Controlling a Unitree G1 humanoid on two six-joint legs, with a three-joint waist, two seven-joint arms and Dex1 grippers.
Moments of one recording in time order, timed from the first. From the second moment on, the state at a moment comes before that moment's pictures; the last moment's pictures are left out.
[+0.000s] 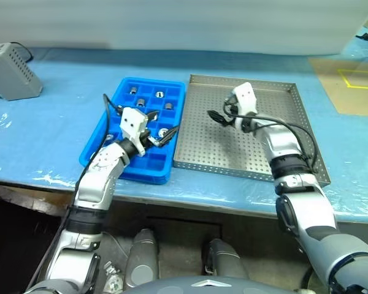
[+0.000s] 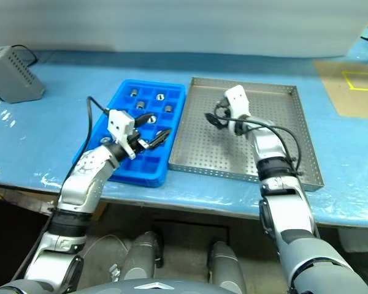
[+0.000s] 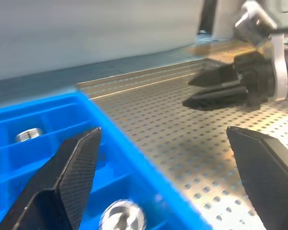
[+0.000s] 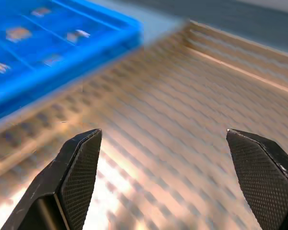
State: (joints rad) left arm -0.44 0.25 -0.04 0.02 -0.29 0.20 -0.62; right arm -0.81 -0.36 -0.07 0.60 0.05 0.35 0.54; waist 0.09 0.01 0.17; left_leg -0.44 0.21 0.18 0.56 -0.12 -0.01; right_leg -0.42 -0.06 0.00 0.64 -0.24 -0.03
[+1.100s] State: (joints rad) left arm -0.53 0.21 -0.08 0.18 -0.28 0.12 -0.71; right arm -0.98 -0.33 -0.20 1.06 0.05 0.26 0.07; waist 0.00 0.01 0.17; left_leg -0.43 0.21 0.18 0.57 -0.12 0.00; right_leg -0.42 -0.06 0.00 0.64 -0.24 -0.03
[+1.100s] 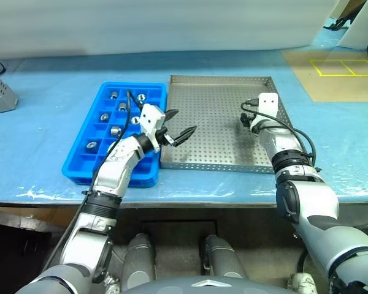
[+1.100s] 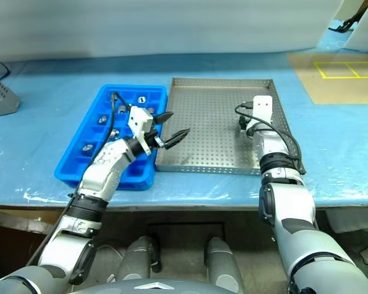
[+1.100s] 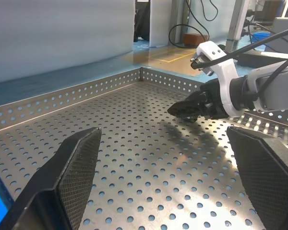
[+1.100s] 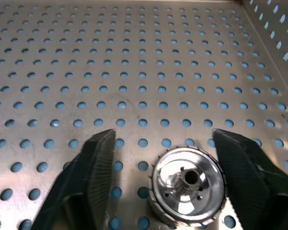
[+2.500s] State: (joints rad) left arm 0.04 0.43 0.17 -0.51 -0.41 0.37 -0.51; right arm -1.01 -0.19 0.24 0.74 0.14 0.10 1.38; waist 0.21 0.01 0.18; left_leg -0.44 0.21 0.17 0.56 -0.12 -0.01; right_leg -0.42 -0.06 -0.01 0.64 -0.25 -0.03
